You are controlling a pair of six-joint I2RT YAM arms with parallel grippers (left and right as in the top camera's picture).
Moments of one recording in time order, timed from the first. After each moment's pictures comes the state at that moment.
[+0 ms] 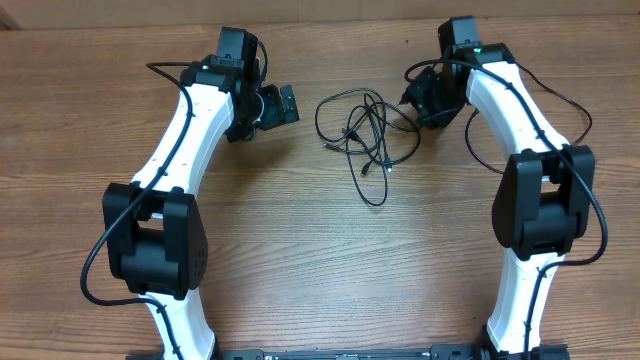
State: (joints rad) left arm -0.19 2.02 1.70 -0.91 0.20 -0.45; right arm 0.13 2.21 1.86 -0.94 -0.29 0.89
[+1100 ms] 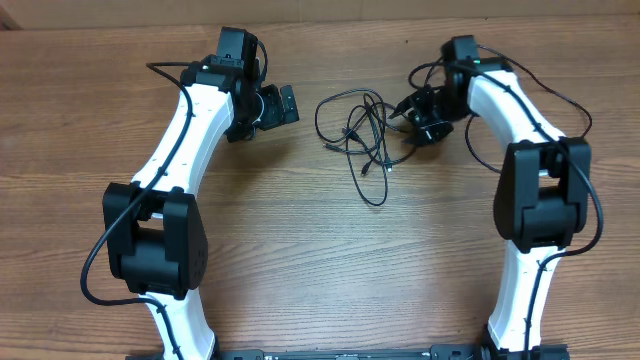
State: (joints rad) left arm -0.19 2.02 1.70 -0.91 0.20 -0.45; right arm 0.07 2.25 1.78 -0.93 -0.55 1.04
